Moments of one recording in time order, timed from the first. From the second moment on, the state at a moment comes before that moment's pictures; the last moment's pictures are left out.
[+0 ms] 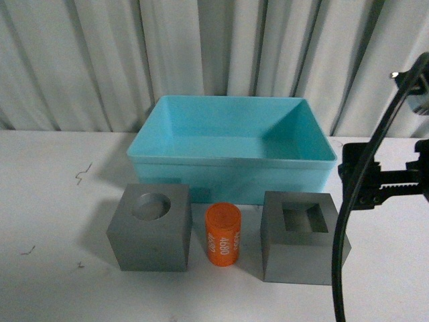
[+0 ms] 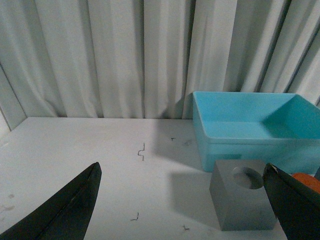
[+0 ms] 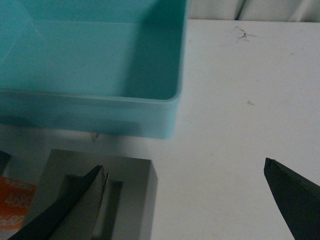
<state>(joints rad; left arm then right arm) 0.00 0.01 0.01 0.00 0.00 -0.01 0.25 1.71 0.69 0.48 0.08 0.09</state>
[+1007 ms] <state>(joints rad) 0.00 0.01 0.01 0.00 0.00 -0.01 0.41 1.87 0.73 0.42 0.18 0.25</state>
